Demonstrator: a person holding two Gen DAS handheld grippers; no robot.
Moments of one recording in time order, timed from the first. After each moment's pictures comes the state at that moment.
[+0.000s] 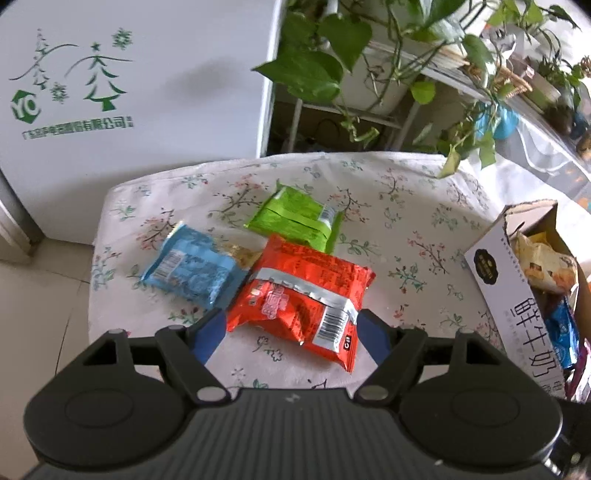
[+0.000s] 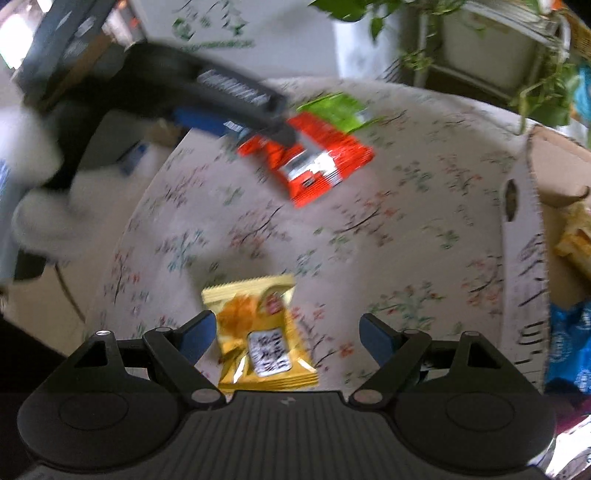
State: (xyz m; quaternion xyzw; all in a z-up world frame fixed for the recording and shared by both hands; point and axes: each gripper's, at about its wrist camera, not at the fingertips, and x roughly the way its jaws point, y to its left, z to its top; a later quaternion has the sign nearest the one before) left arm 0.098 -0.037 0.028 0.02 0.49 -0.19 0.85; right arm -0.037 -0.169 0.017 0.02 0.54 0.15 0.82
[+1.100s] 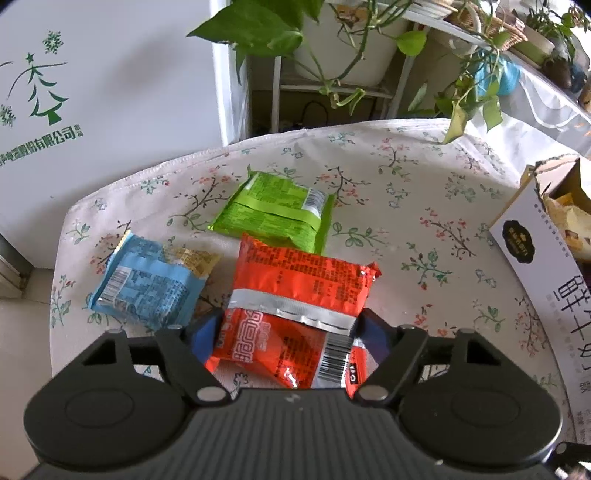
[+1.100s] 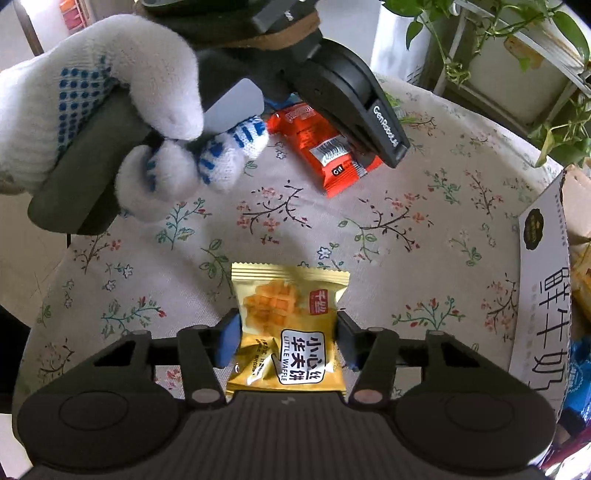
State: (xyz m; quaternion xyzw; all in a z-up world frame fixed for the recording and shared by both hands) left arm 0.117 -0.073 -0.013 0.08 0.49 -0.19 0.85; right arm -0.037 -0.125 -0.011 -0.07 0.54 0.14 0.82
